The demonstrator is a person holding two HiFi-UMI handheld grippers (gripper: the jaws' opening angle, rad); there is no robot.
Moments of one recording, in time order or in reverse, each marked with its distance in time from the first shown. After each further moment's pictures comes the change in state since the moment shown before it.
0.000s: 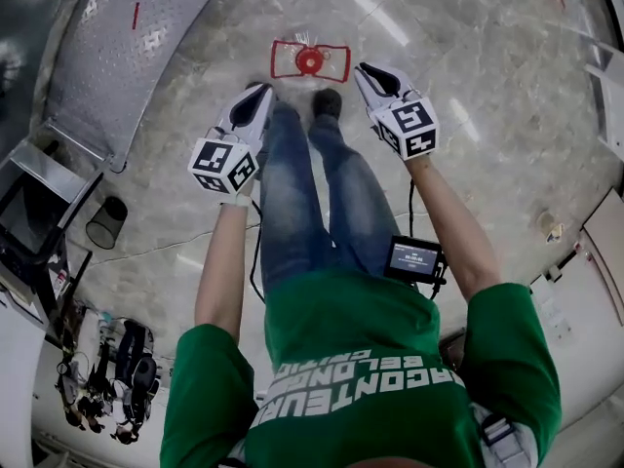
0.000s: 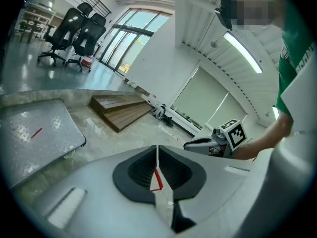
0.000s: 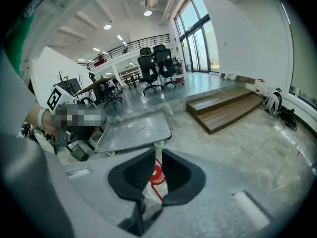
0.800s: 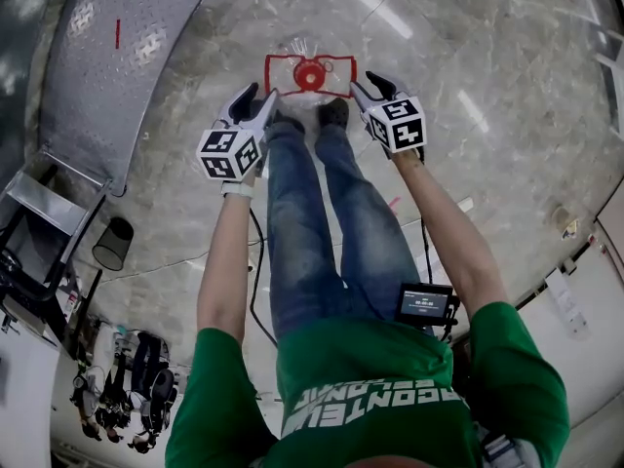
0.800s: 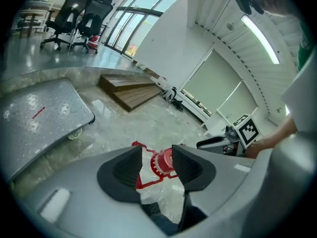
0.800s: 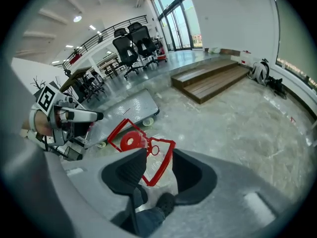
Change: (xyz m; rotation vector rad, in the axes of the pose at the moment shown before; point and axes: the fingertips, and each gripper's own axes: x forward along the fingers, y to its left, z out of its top) left arm 0.072 0.096 -0.103 -0.048 0.202 0.092; right arm 0.086 -0.040 -0.126 0.201 0.202 -0.080
